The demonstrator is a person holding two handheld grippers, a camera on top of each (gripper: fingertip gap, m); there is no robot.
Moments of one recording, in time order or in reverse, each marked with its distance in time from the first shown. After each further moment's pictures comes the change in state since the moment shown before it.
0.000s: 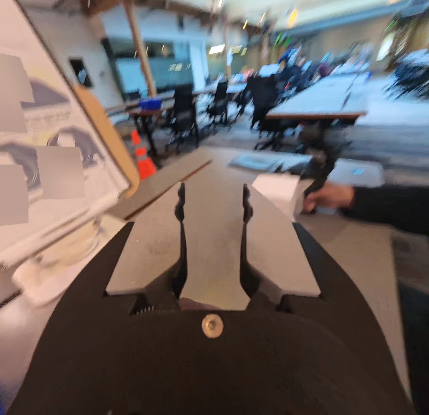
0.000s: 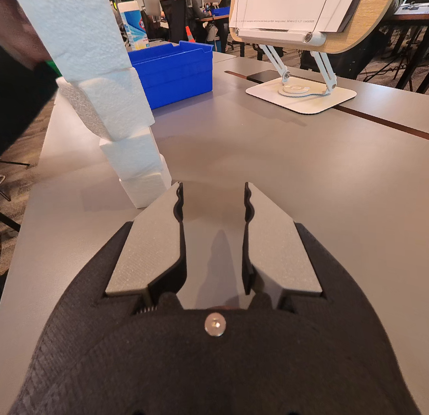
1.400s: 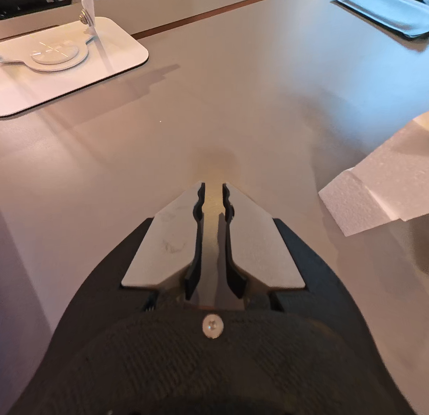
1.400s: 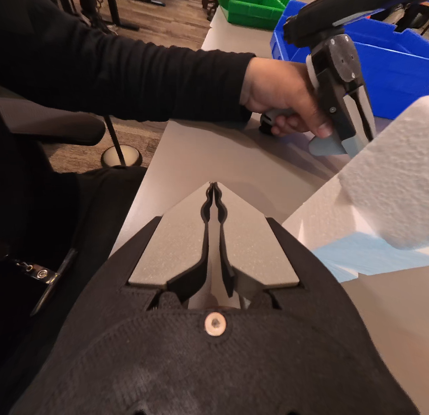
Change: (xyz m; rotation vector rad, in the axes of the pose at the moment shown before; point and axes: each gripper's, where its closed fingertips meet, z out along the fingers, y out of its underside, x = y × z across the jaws) left arm -0.048 0.219 0.012 -0.547 -0.284 -0.238; right arm -0.194 0.031 0.054 -0.149 -0.508 -0.440
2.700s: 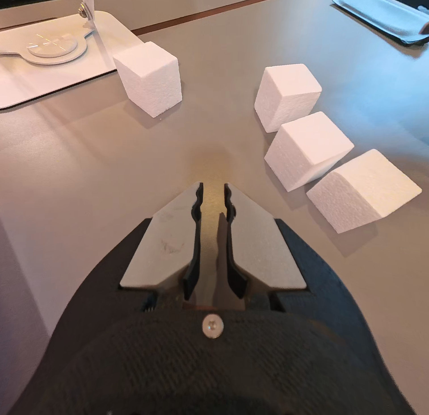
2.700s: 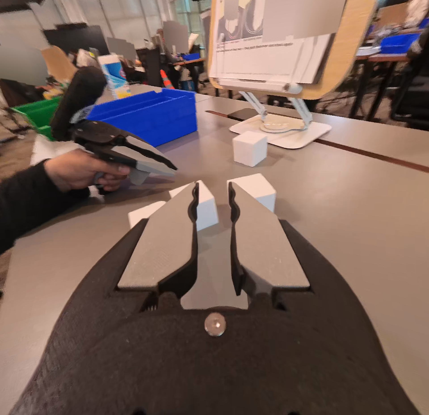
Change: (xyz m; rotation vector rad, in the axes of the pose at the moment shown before) left arm -0.001 0.001 0.000 -0.004 0.010 -0.026; right arm 0.160 0.016 -0.118 0.264 0.652 0.459
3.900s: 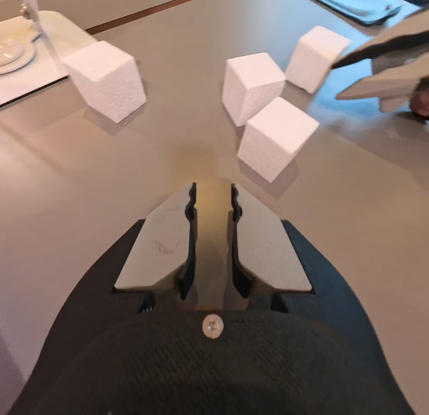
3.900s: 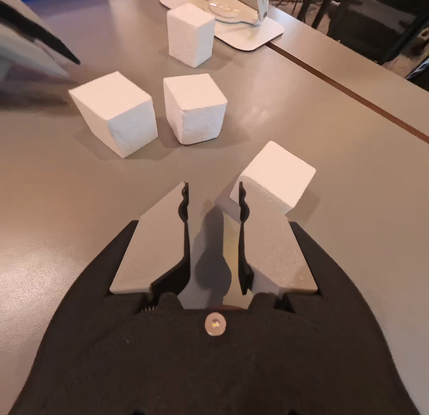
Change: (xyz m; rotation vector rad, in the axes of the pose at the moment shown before) left arm 0.024 0.003 0.004 -0.025 0.107 0.068; right arm 0.051 0.074 -0.022 -0.400 0.309 -0.186
